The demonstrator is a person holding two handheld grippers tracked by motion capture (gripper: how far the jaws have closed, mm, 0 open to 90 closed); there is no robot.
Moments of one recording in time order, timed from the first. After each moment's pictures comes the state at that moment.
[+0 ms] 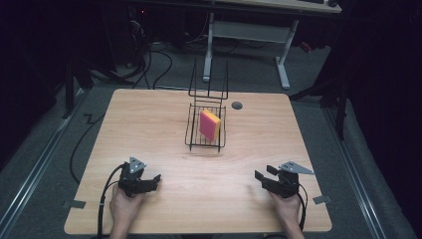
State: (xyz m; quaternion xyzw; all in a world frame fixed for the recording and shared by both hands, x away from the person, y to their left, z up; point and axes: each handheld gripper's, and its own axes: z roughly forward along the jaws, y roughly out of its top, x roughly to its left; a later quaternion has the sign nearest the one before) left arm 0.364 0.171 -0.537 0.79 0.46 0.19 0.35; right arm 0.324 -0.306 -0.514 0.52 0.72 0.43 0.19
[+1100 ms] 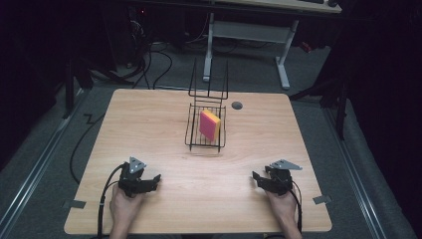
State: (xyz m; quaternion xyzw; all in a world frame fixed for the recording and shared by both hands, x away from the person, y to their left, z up) left arm 0.364 0.171 -0.537 0.79 0.46 0.19 0.35; right arm 0.341 -0.296 -0.530 0.53 0.74 0.35 0.20
